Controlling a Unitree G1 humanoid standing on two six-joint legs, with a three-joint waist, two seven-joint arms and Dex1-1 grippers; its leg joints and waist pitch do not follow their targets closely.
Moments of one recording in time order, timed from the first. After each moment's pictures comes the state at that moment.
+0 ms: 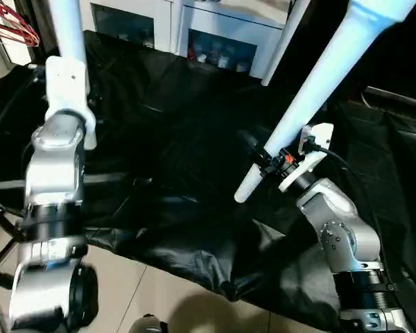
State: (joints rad) left arm -0.70 0.30 0.28 0.23 0.17 0.50 -0.12; right arm -0.38 -0.12 -0.05 0.13 0.50 0.25 0.54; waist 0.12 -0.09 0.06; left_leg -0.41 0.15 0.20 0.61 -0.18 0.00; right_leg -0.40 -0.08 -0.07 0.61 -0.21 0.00
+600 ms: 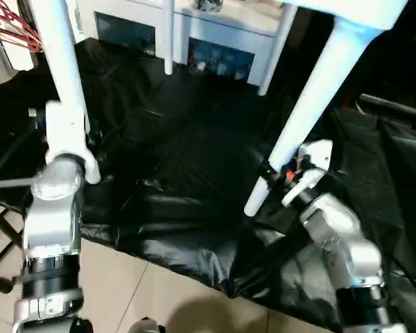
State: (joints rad) left arm -0.44 0.25 0.27 0.08 0.10 0.41 -0.13; right arm -0.29 -0.10 -0.01 0.13 0.34 0.14 0.45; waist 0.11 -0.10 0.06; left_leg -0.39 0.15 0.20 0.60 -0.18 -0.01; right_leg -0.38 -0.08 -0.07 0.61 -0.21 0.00
